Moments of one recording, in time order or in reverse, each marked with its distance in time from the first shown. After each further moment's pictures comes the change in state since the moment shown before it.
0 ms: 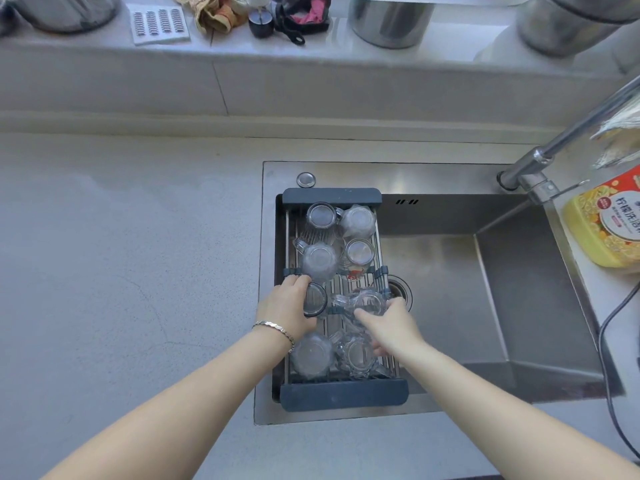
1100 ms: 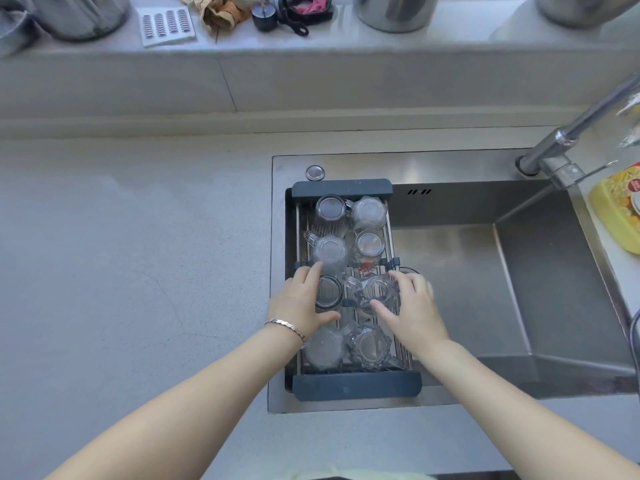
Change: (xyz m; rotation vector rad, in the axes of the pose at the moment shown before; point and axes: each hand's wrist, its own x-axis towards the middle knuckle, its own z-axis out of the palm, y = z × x) left_hand -0.006 0.002 0.005 0.015 0.040 0.022; right_hand 0.015 0.024 -0.009 -0.325 0.229 -0.613
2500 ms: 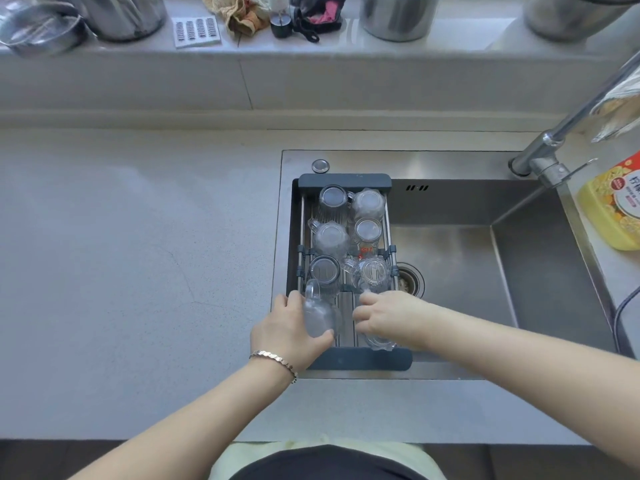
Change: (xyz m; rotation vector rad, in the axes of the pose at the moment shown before) left_hand -0.096 0.023 0.001 -0.027 0.042 -0.278; right_hand -0.025 -0.019 -0.029 -0.952 -0.623 -0.988
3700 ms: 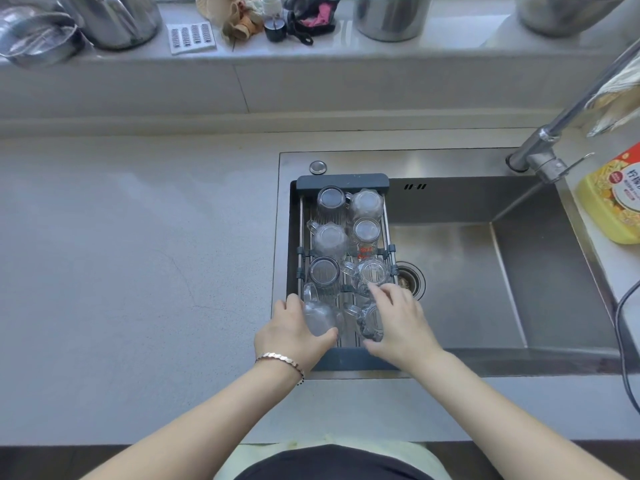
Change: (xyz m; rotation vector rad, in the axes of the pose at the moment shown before) left_hand -0.003 0.007 0.000 -0.103 -0.028 -0.108; right_hand 0.004 -0.034 0.034 0.617 0.426 0.719
